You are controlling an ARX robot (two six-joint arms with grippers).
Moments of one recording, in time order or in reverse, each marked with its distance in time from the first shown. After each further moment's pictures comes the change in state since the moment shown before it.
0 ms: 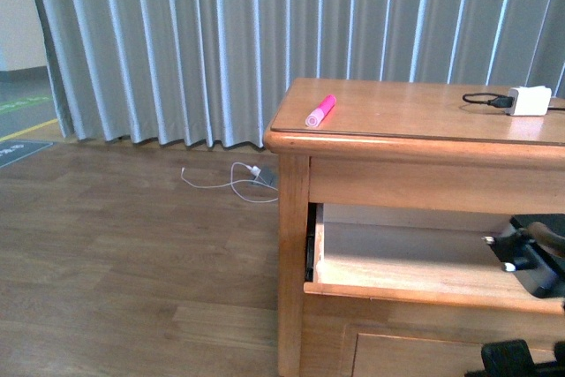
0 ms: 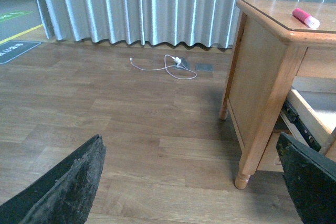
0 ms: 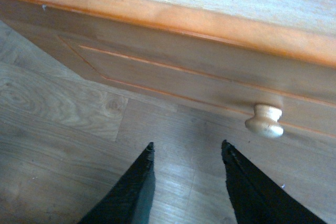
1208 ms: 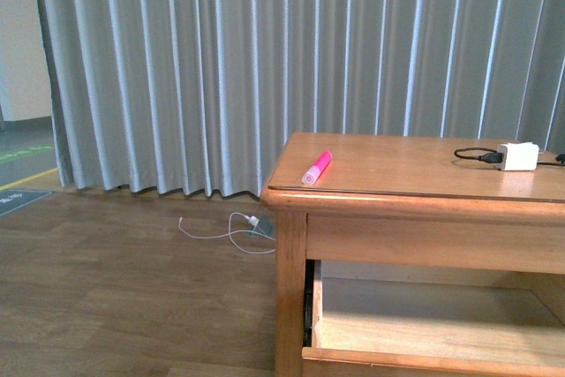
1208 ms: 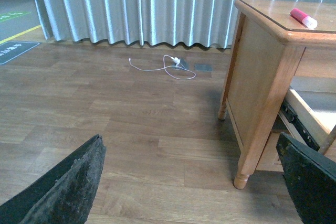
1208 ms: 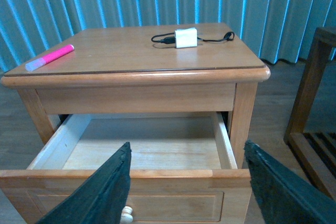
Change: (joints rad) left arm 0.000 0.000 0.000 0.000 0.001 0.000; right arm -0.544 -1.171 -0.360 -0.046 -0.229 -0.097
